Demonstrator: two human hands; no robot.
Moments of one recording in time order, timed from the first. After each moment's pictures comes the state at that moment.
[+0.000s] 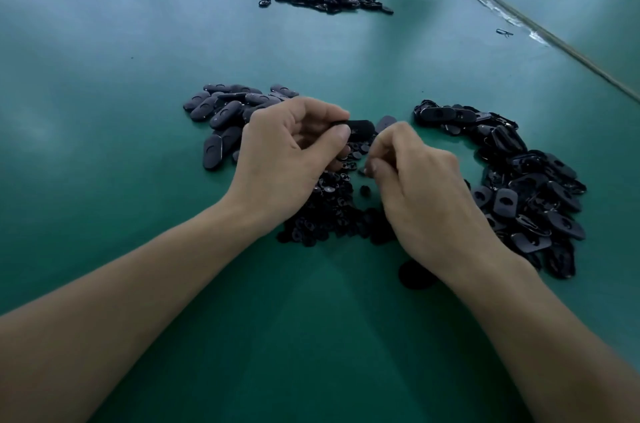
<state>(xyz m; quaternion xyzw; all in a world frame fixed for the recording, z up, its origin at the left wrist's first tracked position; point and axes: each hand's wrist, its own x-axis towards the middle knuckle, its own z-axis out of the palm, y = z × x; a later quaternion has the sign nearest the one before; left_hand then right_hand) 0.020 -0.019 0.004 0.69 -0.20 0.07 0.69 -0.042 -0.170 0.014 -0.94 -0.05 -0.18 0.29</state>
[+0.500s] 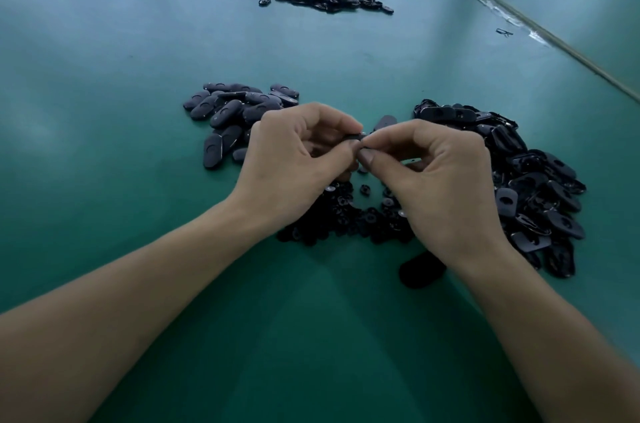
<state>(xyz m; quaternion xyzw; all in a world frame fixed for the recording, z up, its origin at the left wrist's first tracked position) 0.015 -0.021 0.004 0.72 -0.23 0.05 0.66 -0.040 -0.171 0.020 -0.83 -0.05 -0.26 0.50</state>
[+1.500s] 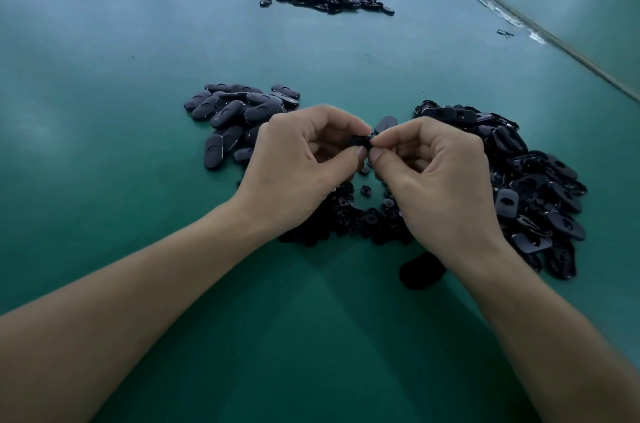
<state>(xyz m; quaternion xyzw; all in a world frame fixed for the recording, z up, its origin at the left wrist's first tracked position) 0.012 -0.021 0.005 0.72 -0.25 0.04 0.65 -0.038 -0.170 0.016 -0.83 0.01 -0.25 0.50</state>
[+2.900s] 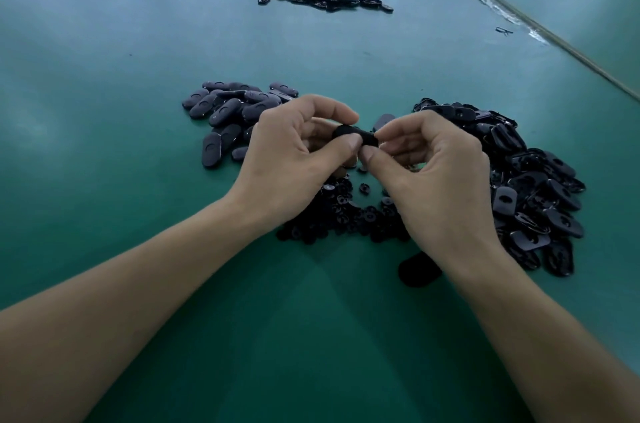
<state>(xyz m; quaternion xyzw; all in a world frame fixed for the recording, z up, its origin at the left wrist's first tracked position) 0.013 -0.019 0.009 0.71 -0.23 0.02 0.67 -0.043 -0.167 0.018 -0.83 0.03 -0.26 0.48</state>
